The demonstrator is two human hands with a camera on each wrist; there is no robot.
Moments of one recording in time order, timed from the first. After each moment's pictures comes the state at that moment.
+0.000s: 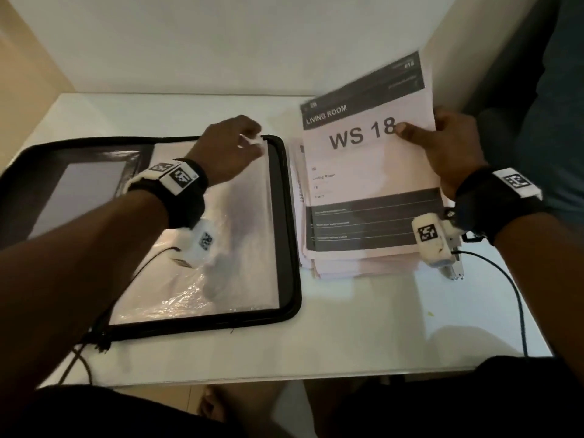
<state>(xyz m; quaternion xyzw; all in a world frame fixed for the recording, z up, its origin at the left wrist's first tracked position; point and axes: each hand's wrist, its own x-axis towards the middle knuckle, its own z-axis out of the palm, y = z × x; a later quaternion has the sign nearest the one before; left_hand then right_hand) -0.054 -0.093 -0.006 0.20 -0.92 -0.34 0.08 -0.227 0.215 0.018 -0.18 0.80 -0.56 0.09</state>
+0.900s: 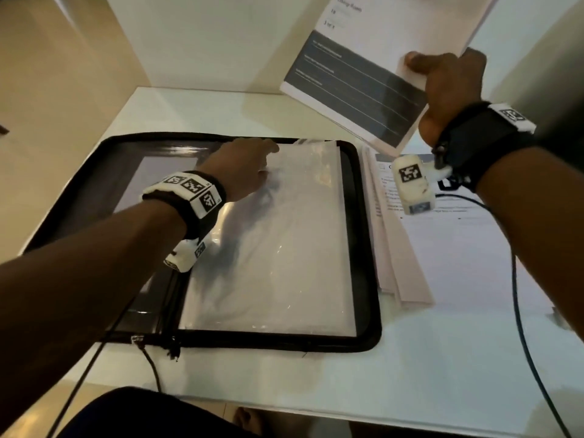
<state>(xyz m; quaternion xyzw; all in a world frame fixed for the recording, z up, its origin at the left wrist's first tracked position) -0.002 -0.178 -0.028 0.19 -0.97 -0.13 0.00 -0.210 0.027 0.050 -0.08 0.65 -0.75 0.08</state>
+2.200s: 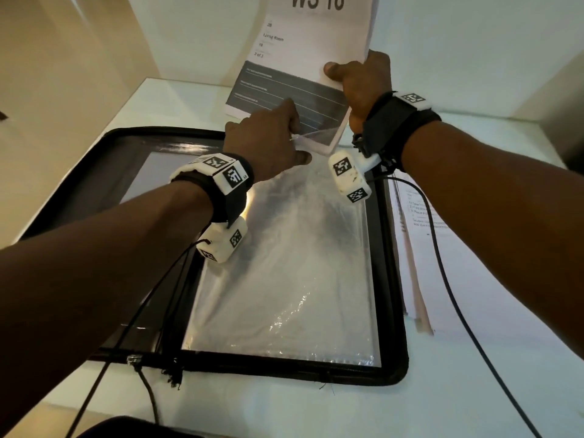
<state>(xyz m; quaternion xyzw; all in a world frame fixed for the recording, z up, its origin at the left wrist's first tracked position) -0.033 -0.183 -0.022 0.26 -0.94 -0.17 0.11 -0.200 -0.109 0.010 -0.23 0.69 -0.67 0.13</state>
